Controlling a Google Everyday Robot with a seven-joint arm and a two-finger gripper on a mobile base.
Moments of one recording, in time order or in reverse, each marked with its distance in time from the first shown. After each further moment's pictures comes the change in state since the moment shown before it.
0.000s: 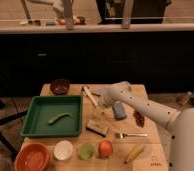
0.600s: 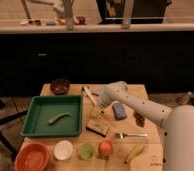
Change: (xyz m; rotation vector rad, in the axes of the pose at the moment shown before) arm -0.006 0.000 0.016 -0.019 0.013 0.003
